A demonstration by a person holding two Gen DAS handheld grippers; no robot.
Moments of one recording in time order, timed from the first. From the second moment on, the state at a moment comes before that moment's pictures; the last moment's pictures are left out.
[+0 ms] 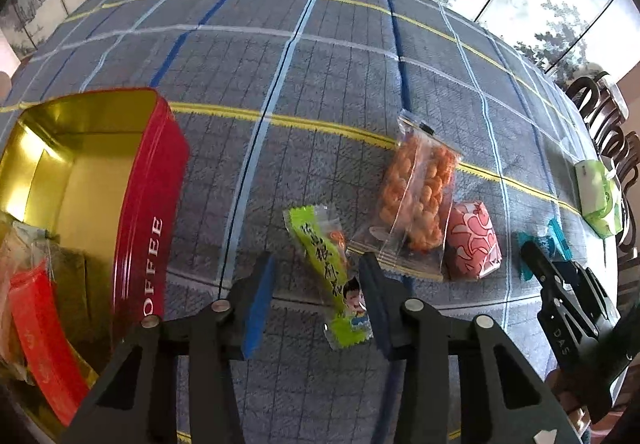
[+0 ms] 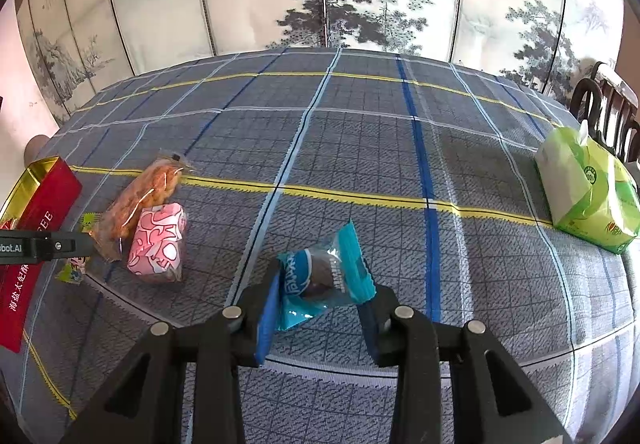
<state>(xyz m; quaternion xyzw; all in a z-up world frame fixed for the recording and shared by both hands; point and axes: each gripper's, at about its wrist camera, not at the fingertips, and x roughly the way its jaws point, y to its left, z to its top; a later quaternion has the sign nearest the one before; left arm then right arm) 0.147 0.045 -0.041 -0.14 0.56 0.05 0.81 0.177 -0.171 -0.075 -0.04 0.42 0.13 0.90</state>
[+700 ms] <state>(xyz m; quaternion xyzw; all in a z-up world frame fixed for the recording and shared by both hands) 0.142 0.046 -0.042 -0.12 0.56 0.04 0.82 0.177 -0.171 -0.075 -0.04 0.42 0.13 0.90</state>
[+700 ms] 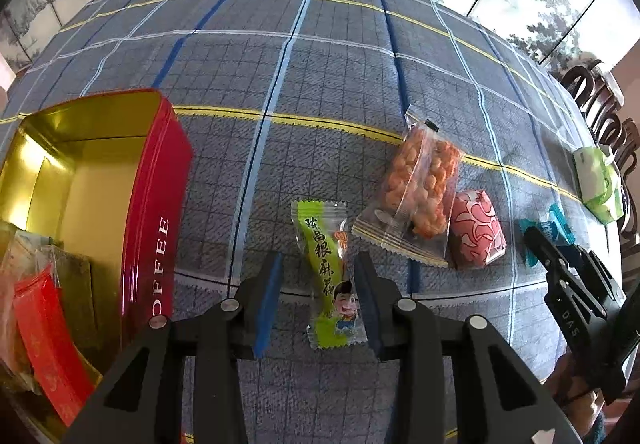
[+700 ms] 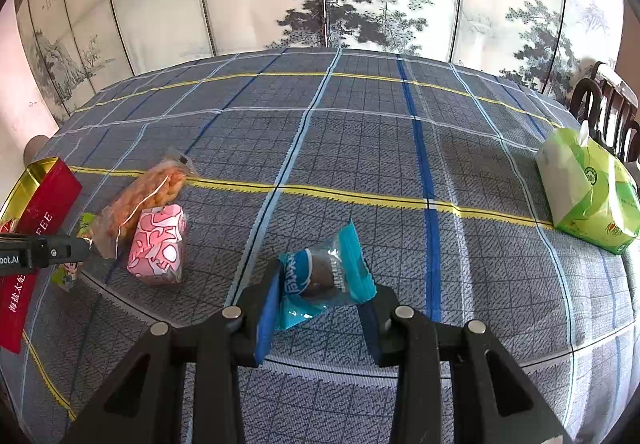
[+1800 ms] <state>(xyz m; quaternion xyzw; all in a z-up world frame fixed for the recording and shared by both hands) 0.073 0.053 0.009 -0.07 0.53 0.01 0.85 0.177 -0.170 -0.074 -0.05 0.42 0.13 0.90</state>
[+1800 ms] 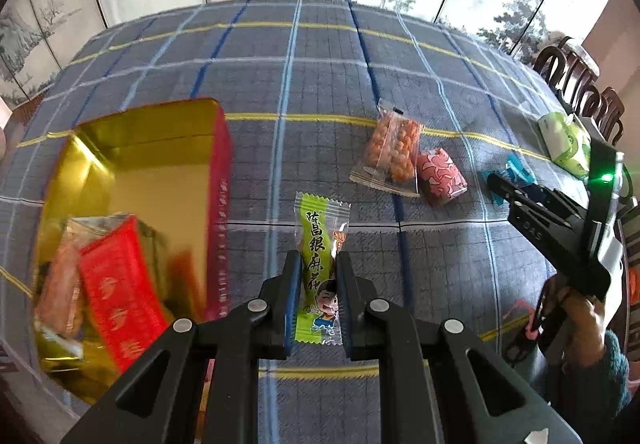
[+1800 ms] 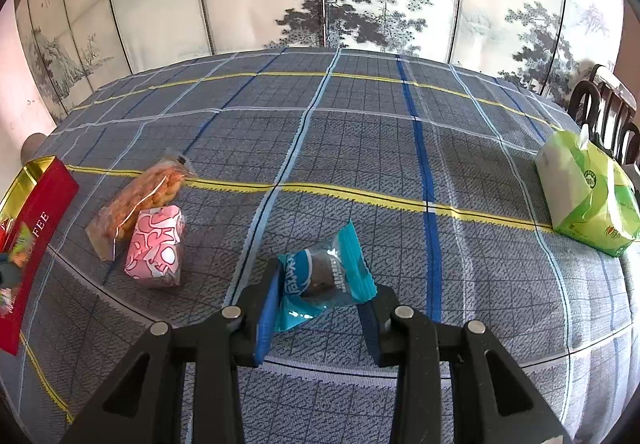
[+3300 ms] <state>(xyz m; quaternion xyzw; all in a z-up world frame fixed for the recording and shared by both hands) -0.011 0.176 -0.006 -0.08 0.54 0.09 0.84 0.175 -0.163 -0.073 -0.07 0.42 0.12 0.90</state>
